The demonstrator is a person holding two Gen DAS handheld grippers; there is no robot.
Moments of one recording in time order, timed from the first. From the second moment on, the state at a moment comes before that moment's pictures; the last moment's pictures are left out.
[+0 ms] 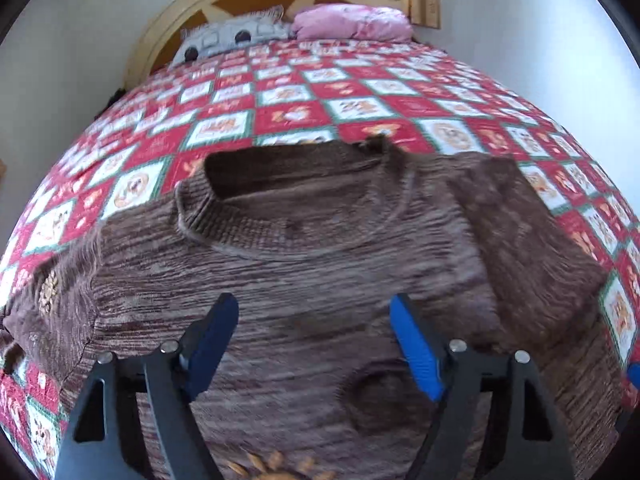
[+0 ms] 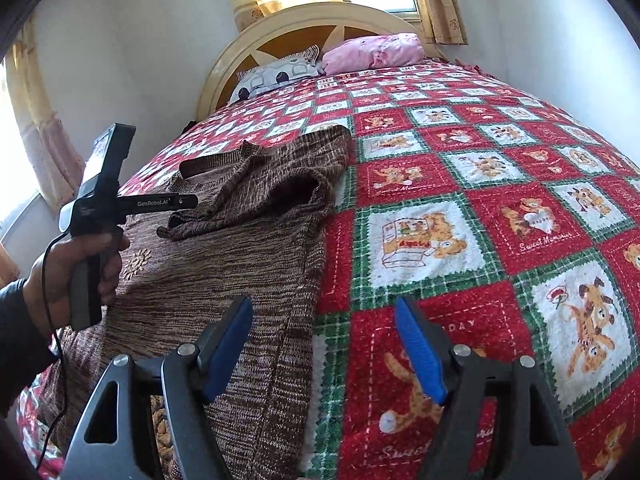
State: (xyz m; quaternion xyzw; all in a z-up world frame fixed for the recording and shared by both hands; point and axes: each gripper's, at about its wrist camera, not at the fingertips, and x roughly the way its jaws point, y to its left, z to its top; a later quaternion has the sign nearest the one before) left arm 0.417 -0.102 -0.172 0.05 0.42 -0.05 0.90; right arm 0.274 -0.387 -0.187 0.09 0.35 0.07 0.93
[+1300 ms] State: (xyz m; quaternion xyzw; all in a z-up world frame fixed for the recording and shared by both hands) left arm 0.404 -0.130 -0.182 0.07 0.45 -0.08 0.88; right arm 0.274 -0.386 -0.188 0.09 0.35 0.08 0.93
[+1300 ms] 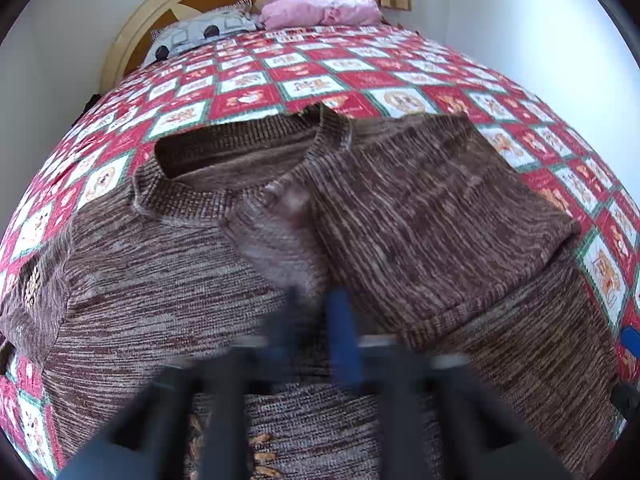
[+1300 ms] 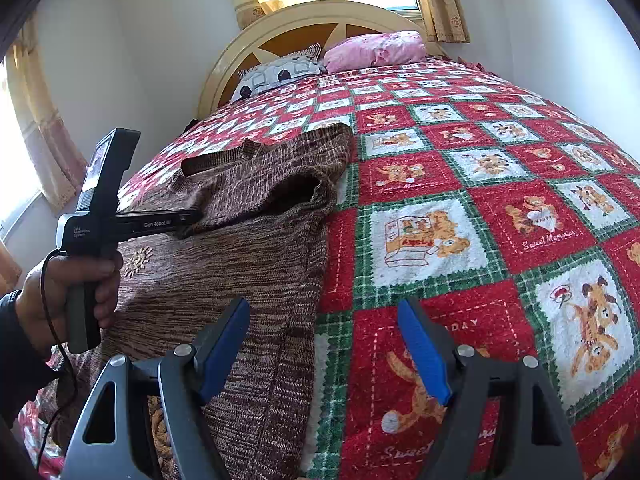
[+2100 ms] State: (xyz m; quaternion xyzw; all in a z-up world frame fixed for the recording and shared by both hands) left arm 0.386 -0.067 -0.157 0.02 0.39 -0.06 0.92; right arm 0.274 -0.384 -0.190 0.08 0.36 0.07 0.93
